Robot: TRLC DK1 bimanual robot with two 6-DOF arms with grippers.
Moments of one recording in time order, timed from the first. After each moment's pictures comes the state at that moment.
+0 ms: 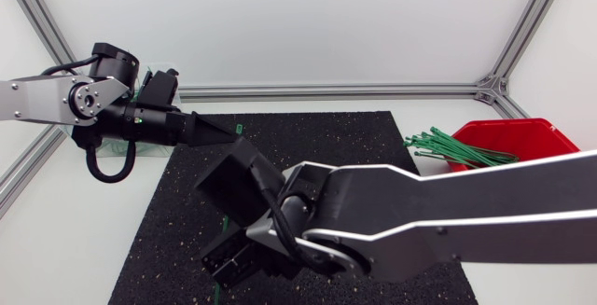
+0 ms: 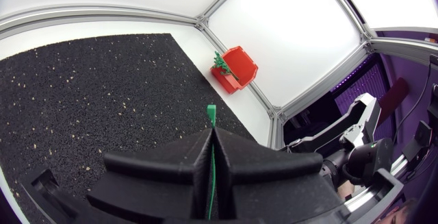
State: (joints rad) left arm -0.10 1.66 1.05 -0.39 1.13 0.14; right arm 1.14 1.70 1.03 -0.17 0.25 -1.31
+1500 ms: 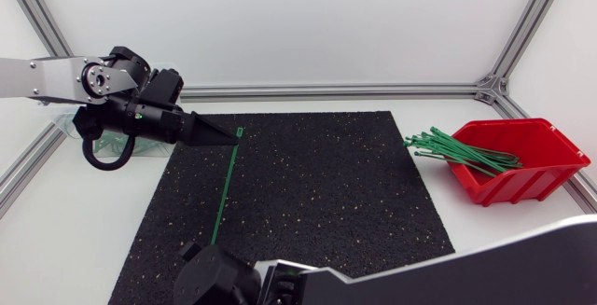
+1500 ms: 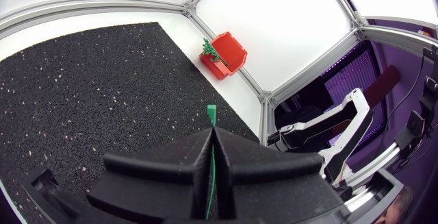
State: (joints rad) left arm -0.09 1.76 1.20 -0.72 1.18 0.43; right arm 1.31 1.91 0.87 0.31 0.29 -1.39
